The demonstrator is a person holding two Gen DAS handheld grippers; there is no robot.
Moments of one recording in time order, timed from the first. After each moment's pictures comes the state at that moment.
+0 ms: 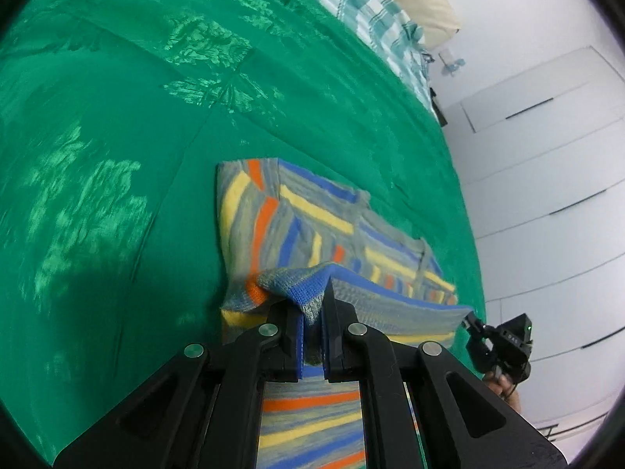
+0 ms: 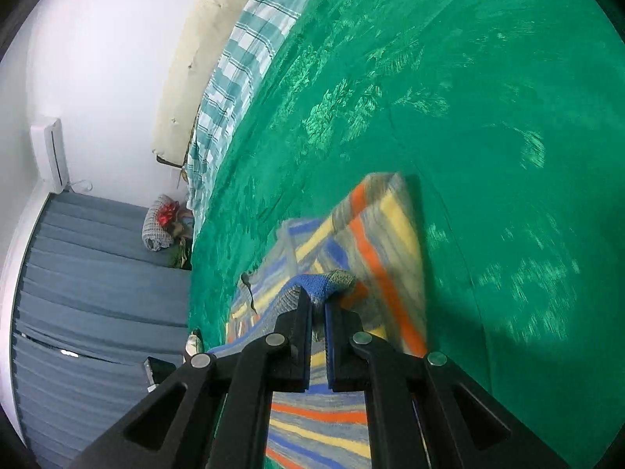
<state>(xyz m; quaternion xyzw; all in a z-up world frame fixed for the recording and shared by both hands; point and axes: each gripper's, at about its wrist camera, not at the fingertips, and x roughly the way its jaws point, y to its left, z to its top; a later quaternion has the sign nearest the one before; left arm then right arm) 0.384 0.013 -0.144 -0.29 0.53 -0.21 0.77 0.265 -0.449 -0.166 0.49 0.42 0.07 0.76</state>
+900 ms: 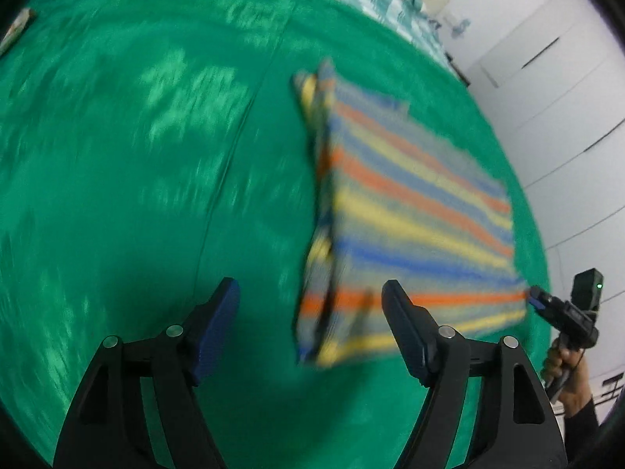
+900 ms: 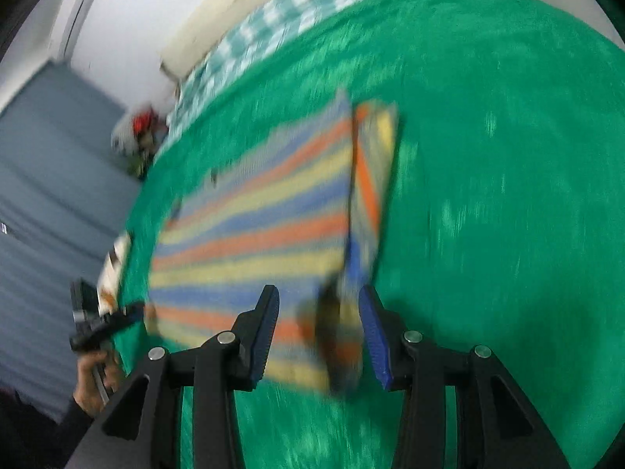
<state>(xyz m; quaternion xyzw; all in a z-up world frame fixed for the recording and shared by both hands) 0.255 0.036 -0.159 -0.16 0.54 -0.17 0.81 0.170 -0.402 -0.149 0.26 0.50 0.09 0.82</state>
